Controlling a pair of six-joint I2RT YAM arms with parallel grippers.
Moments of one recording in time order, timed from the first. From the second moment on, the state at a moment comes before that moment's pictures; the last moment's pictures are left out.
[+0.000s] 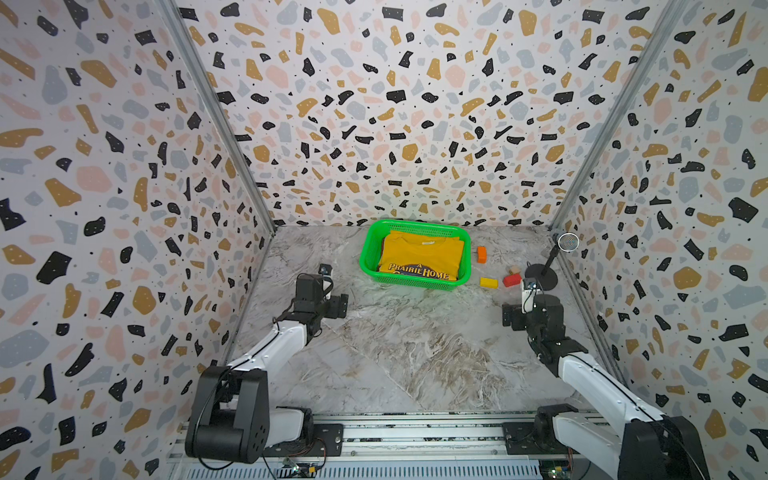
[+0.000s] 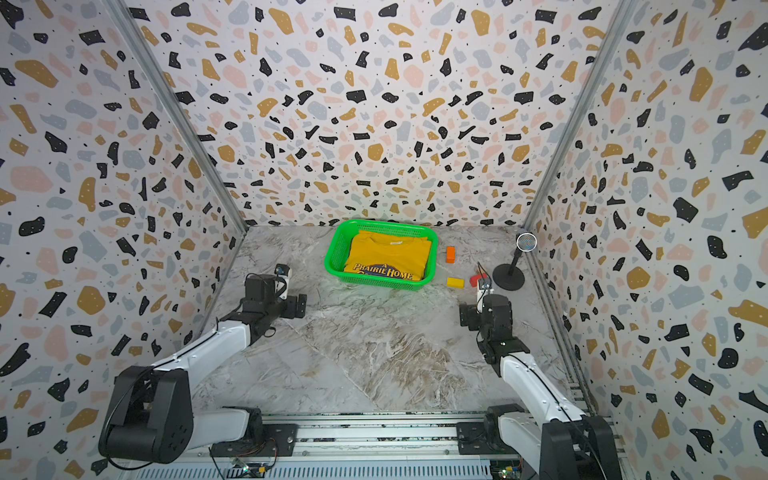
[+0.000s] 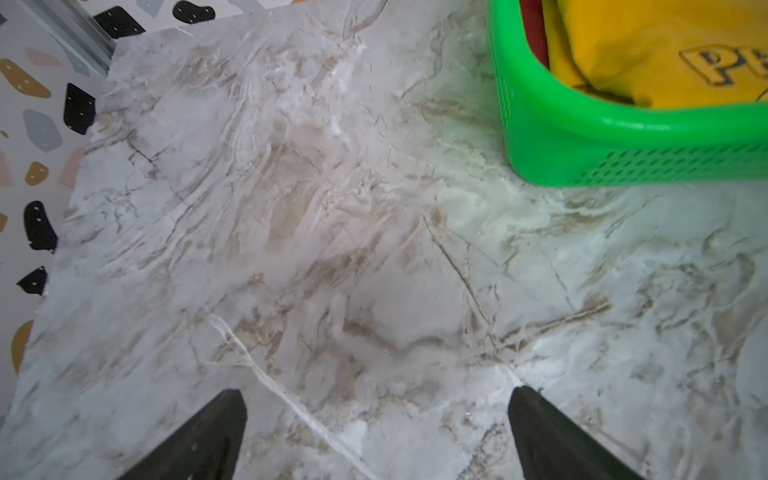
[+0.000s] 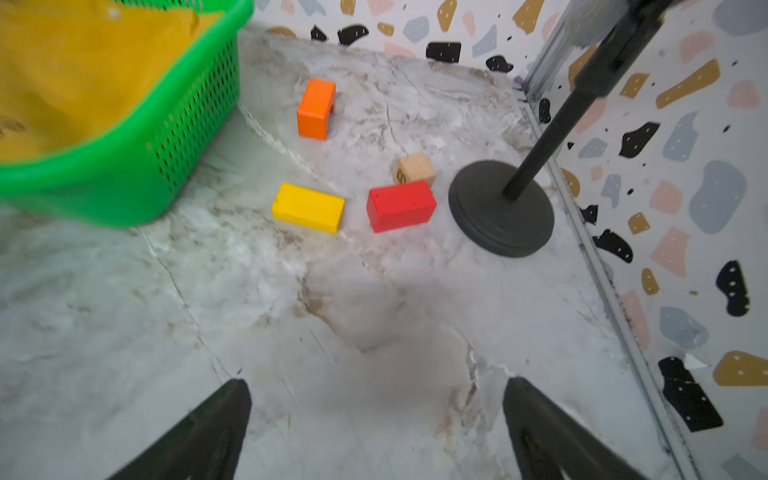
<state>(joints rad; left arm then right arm) -0.10 1.30 0.61 -0.02 -0.04 0.09 0.14 1.04 0.38 0.11 0.18 -0.08</state>
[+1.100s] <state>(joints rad) -0.09 1.43 0.29 0.73 0.01 0.09 0.02 1.52 0.34 0.77 0.09 -0.08</state>
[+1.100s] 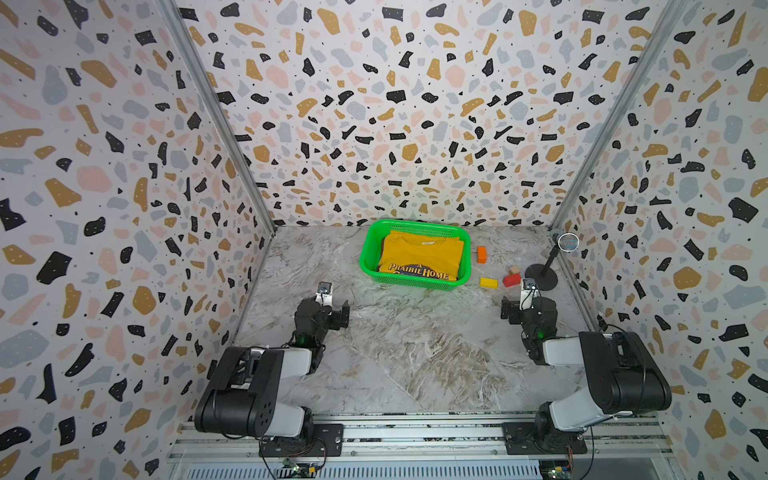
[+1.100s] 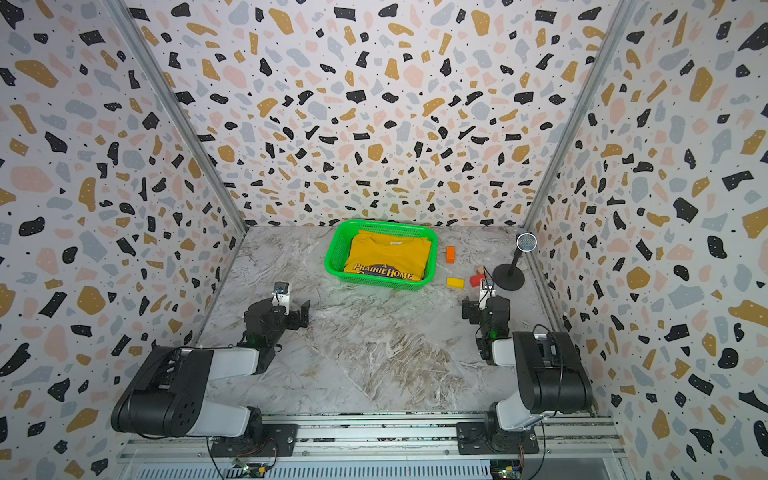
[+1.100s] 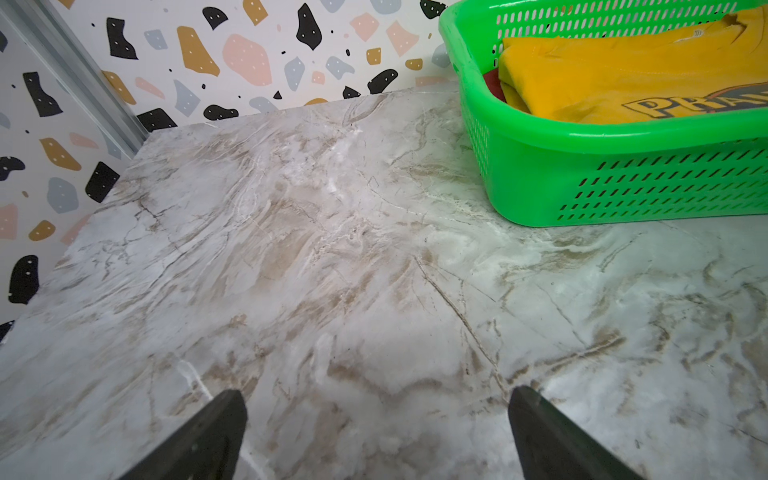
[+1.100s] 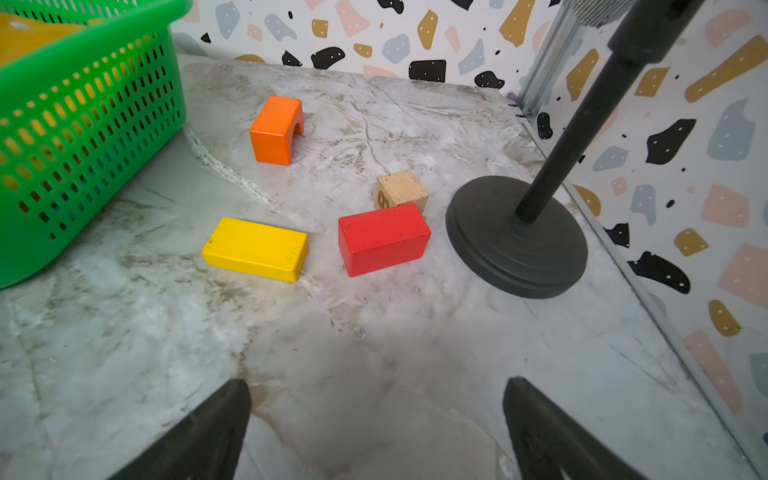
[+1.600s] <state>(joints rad) -0.09 1.43 0.29 0.73 0.00 0.09 0.02 1.52 0.34 0.77 0.08 -0.08</state>
